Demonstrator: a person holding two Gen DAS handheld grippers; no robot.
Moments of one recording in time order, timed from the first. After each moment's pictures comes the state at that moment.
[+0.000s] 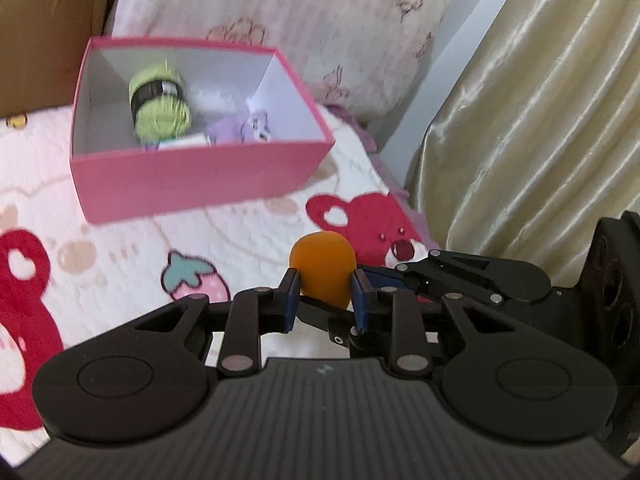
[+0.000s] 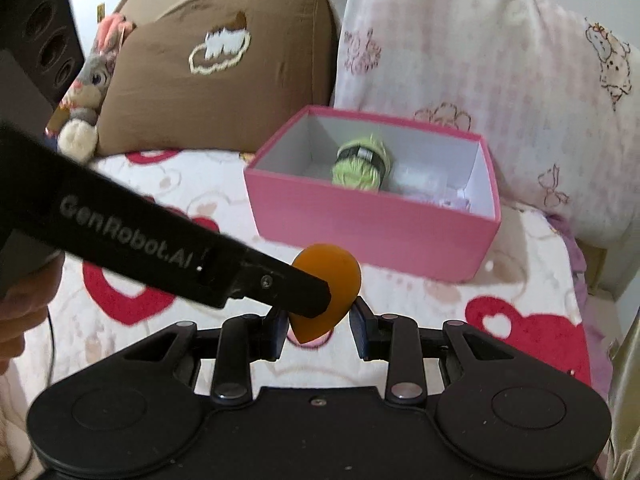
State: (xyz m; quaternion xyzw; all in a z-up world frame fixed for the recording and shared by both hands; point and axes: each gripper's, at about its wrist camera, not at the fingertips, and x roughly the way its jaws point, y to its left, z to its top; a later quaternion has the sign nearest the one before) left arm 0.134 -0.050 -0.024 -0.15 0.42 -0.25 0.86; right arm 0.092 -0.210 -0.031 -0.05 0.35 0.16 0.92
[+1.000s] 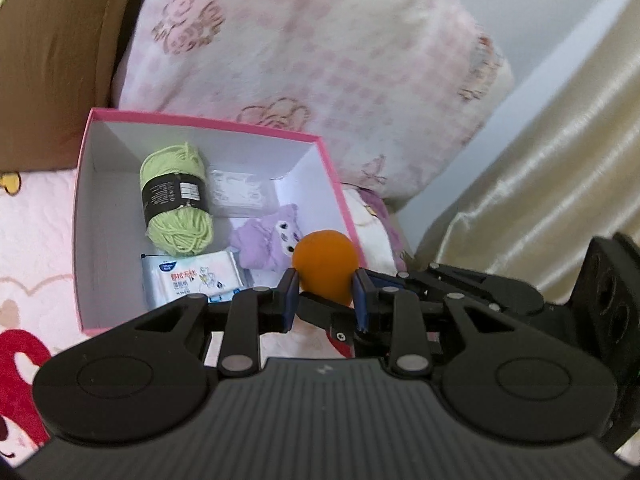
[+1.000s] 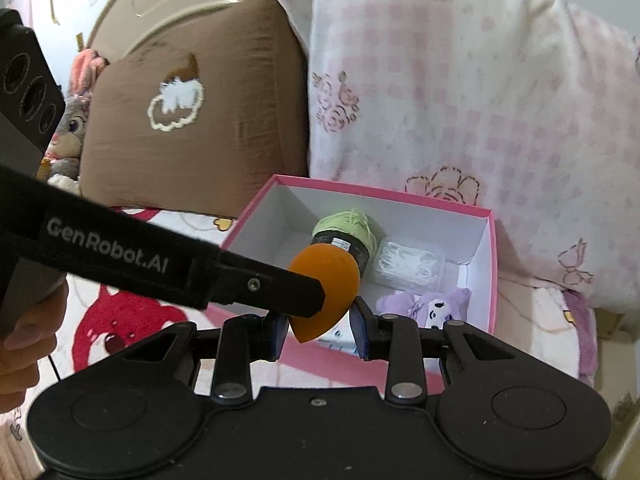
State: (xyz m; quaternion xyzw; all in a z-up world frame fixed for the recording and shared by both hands) left arm 0.286 -0.012 0.013 -0.23 0.43 -0.21 0.85; right arm 0.257 -0.228 0.010 -0.03 0.37 0.19 0.91
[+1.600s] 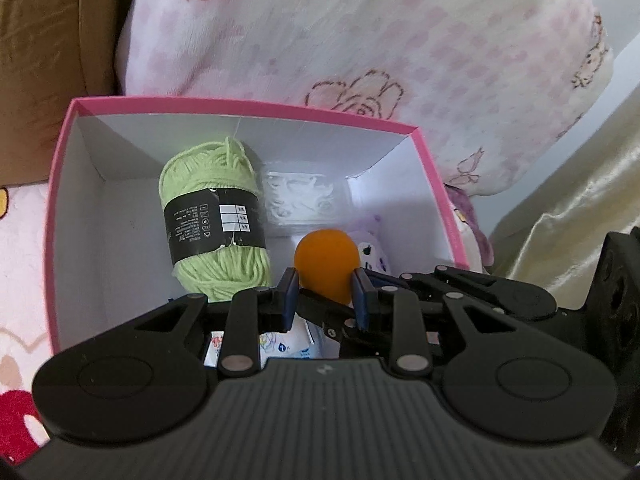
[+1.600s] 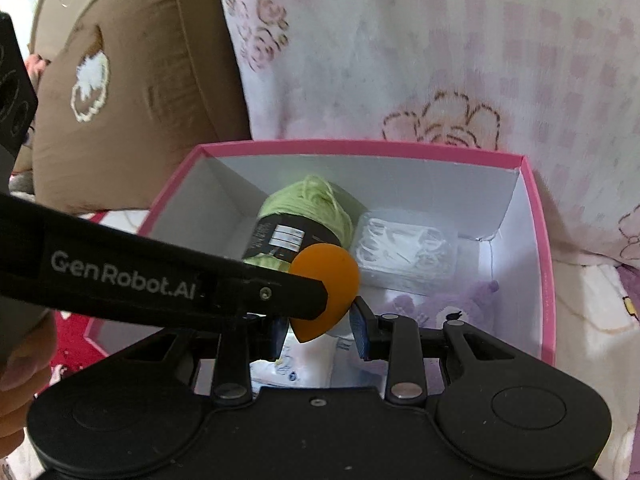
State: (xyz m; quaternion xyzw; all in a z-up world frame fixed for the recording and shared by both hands) left arm 0.379 -0.023 -0.063 -0.19 0.48 -0.15 0.84; right arm 0.355 -0.239 -0.072 0.02 0.43 0.17 0.89
